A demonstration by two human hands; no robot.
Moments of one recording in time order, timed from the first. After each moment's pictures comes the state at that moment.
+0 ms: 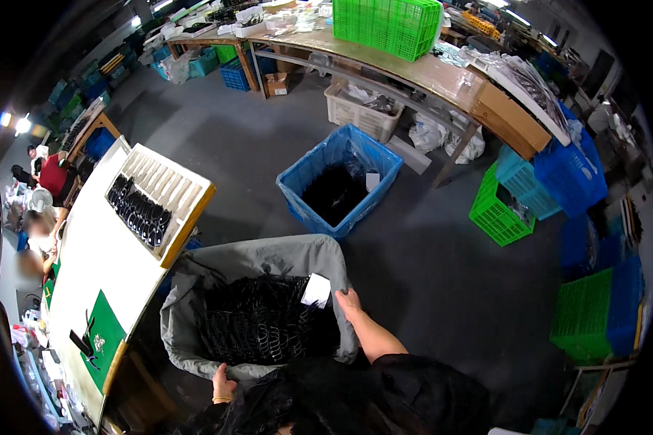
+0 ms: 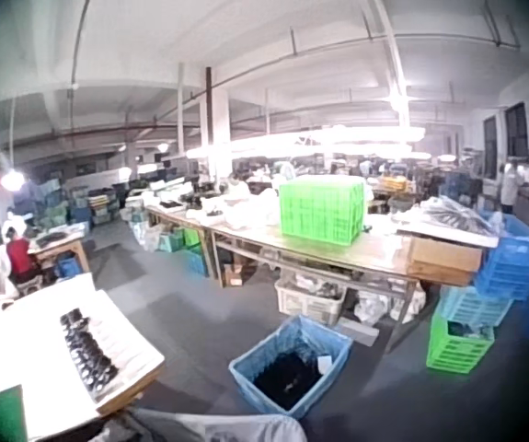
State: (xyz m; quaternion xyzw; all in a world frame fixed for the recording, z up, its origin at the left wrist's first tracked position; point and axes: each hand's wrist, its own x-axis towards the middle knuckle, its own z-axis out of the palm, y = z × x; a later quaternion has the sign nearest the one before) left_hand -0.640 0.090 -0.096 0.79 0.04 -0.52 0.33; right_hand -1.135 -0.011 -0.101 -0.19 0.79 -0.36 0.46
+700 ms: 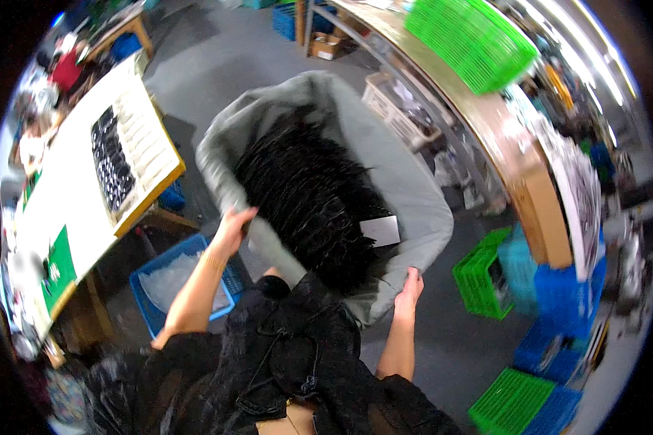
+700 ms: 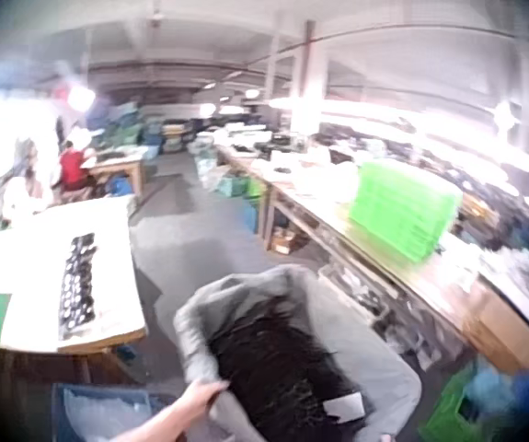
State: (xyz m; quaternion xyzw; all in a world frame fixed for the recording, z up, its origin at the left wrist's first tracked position) left_hand -1.042 -0.333 0.071 0.51 -0.23 -0.68 0.48; right_hand -1.493 -0.174 -0.017 -0.08 0.68 -0.64 0.36
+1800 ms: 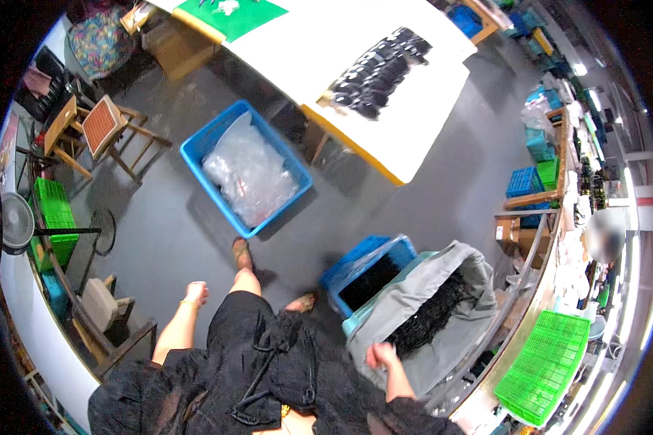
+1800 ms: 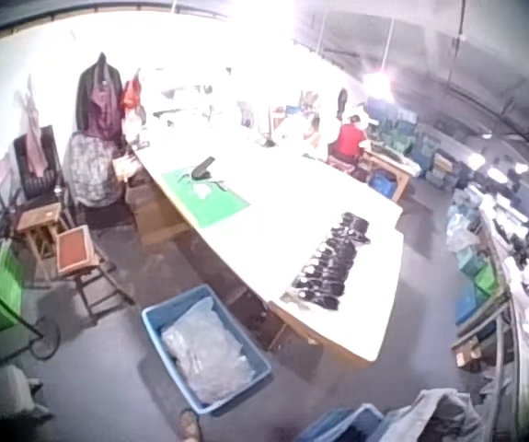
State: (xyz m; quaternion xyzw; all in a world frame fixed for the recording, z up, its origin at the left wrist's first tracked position) left_hand -1.019 0.129 -0.241 0.71 0.39 -0.39 0.44; right_hand -1.373 -0.436 -0.070 -0.55 0.54 0.40 0.50
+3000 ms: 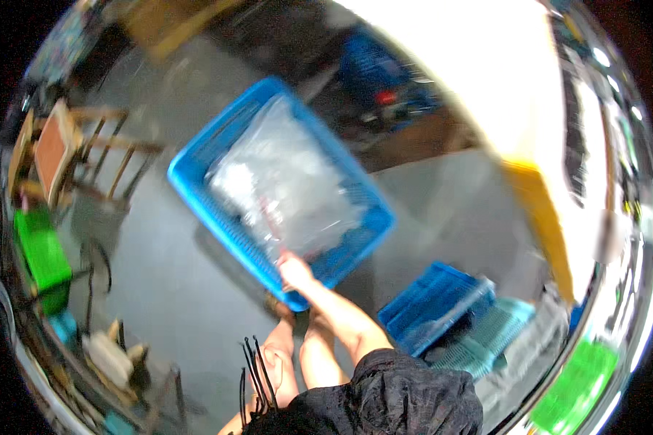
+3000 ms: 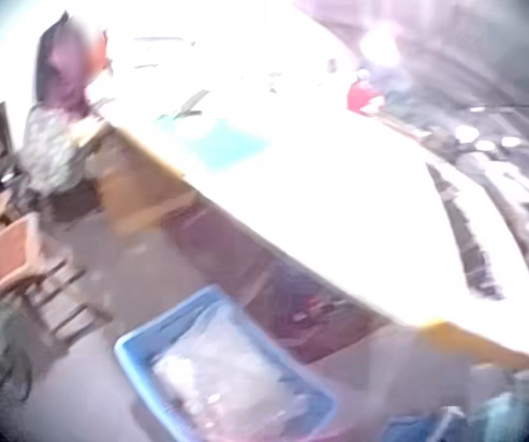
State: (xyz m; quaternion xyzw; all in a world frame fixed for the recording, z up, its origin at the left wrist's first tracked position) left_hand -1.007 0.068 -0.305 0.91 0.13 -0.33 0.22; right_hand -0.772 -0.129 -0.468 -0.67 0.29 0.37 0.57
